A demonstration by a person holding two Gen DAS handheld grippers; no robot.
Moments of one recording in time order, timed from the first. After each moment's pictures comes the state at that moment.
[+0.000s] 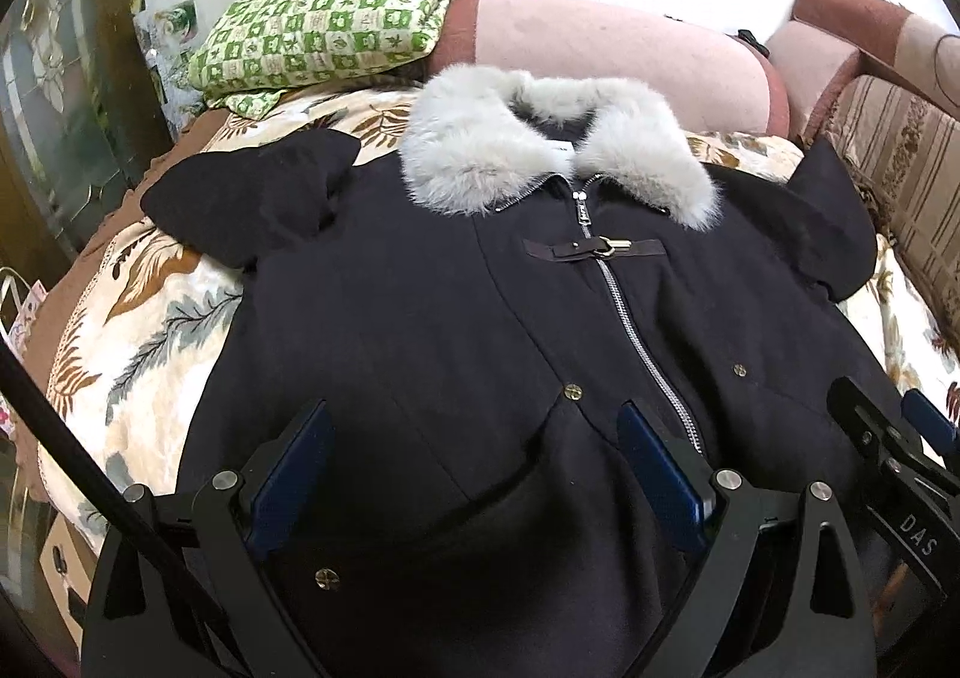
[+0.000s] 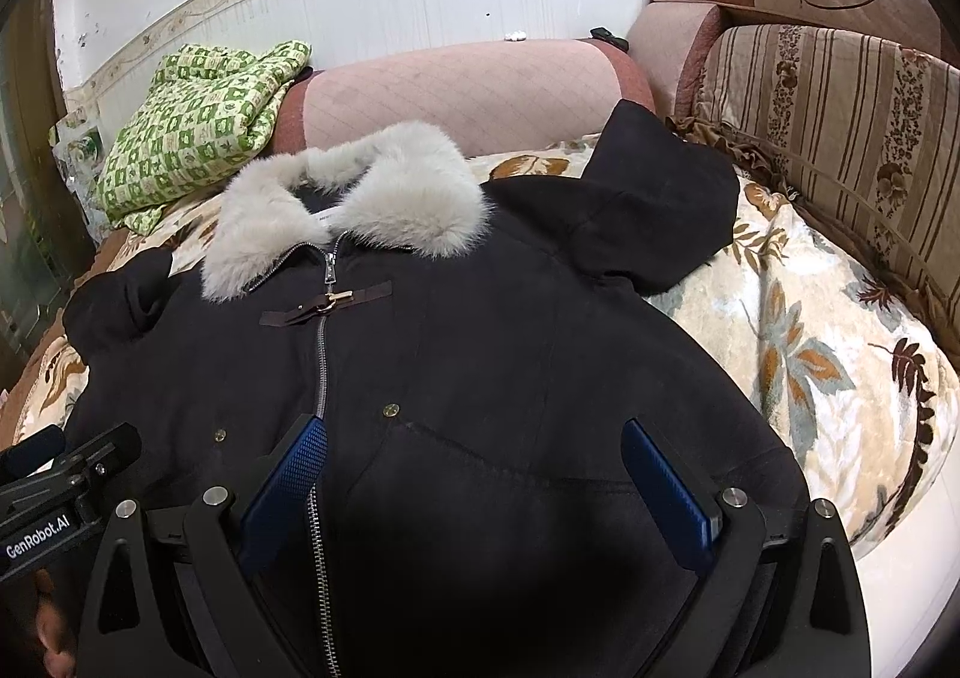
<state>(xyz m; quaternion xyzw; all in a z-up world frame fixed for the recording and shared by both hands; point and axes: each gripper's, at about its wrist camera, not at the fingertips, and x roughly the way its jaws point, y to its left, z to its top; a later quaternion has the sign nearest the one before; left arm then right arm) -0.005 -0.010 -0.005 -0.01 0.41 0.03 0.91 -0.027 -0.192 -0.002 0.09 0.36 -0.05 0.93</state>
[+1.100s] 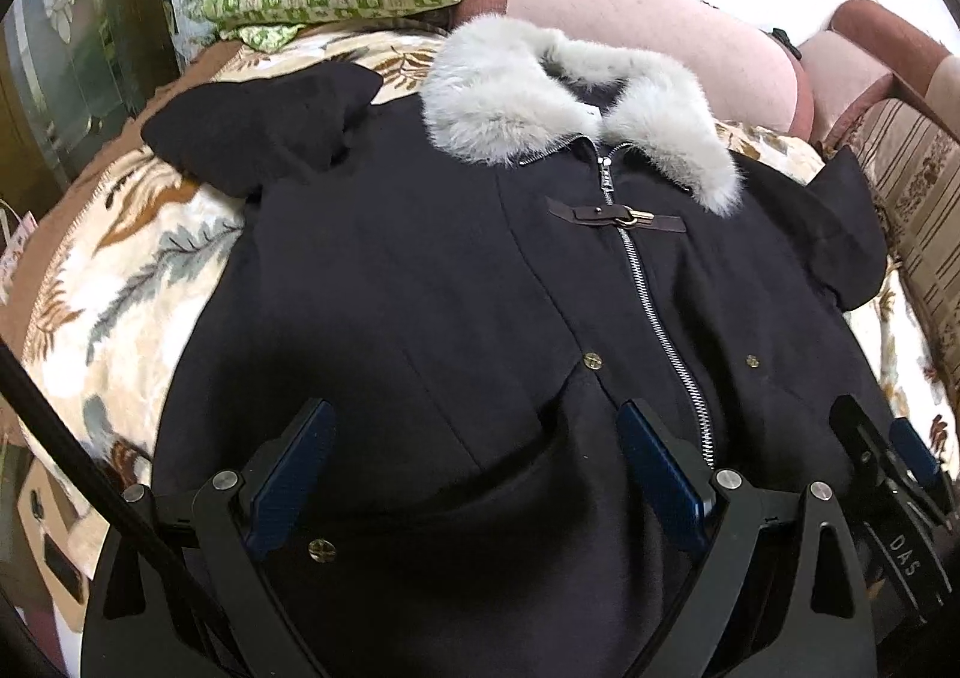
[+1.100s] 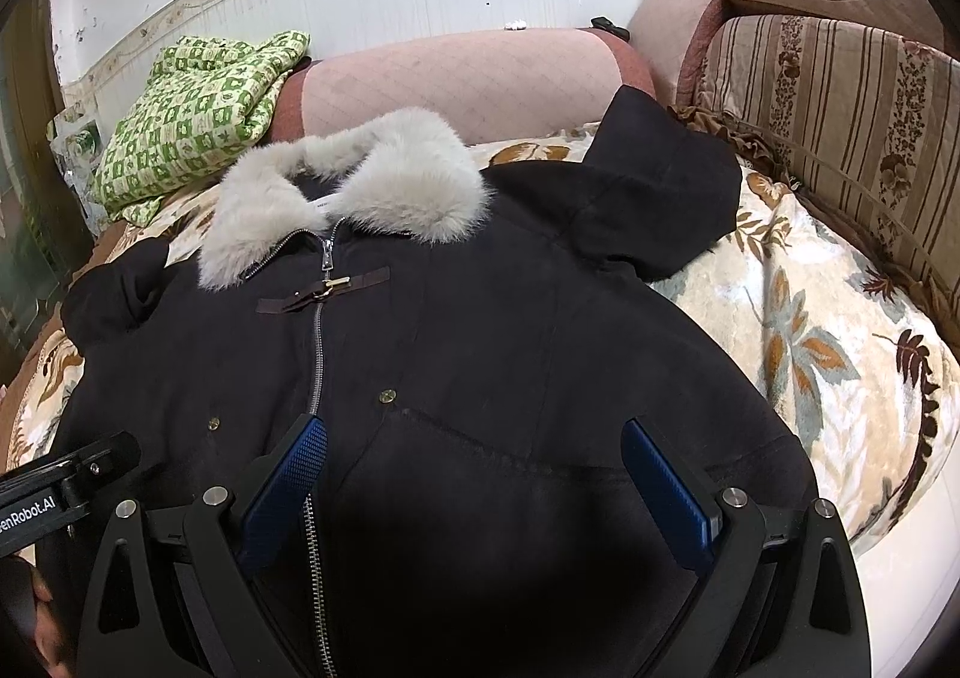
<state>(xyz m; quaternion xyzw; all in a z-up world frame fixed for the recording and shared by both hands) -0.002 0.009 -0.020 -0.06 0.46 0.05 0.89 -0.025 -0.192 -0.009 0.09 0.37 -0.04 0.93</state>
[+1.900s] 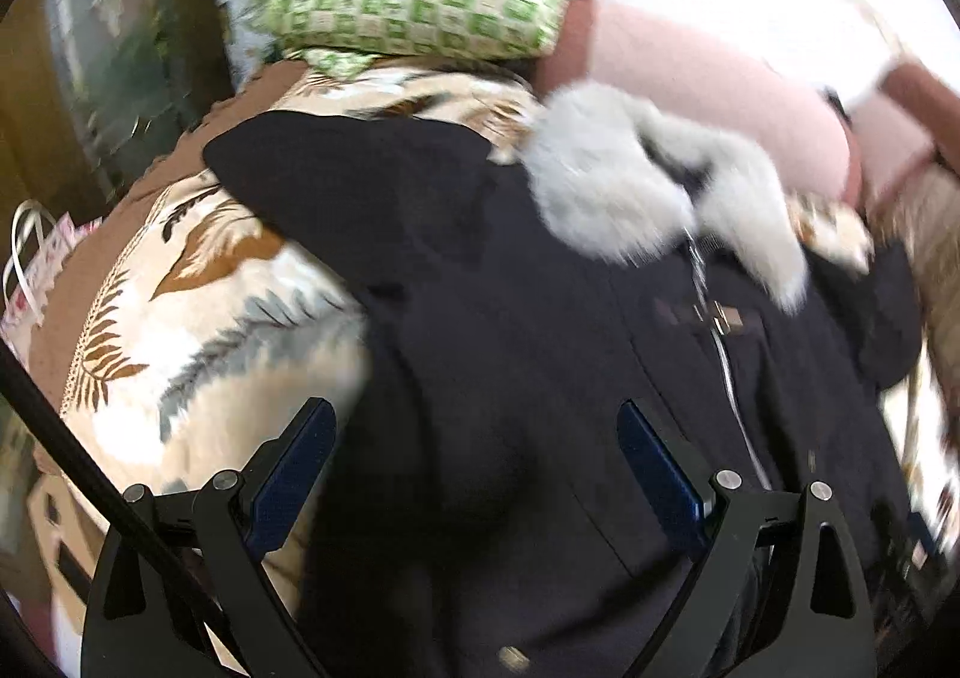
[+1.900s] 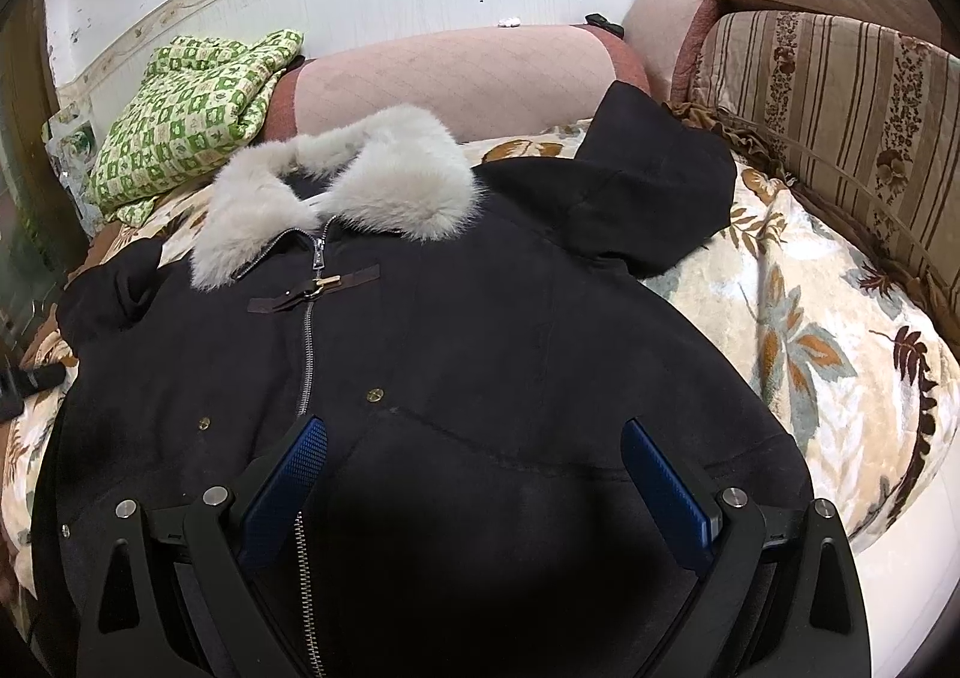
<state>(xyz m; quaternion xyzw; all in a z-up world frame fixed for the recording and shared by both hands) 0.029 0.106 0.009 -0.10 0.42 0.10 0.90 -0.024 -0.197 -0.011 0.09 0.37 -0.05 0.92</state>
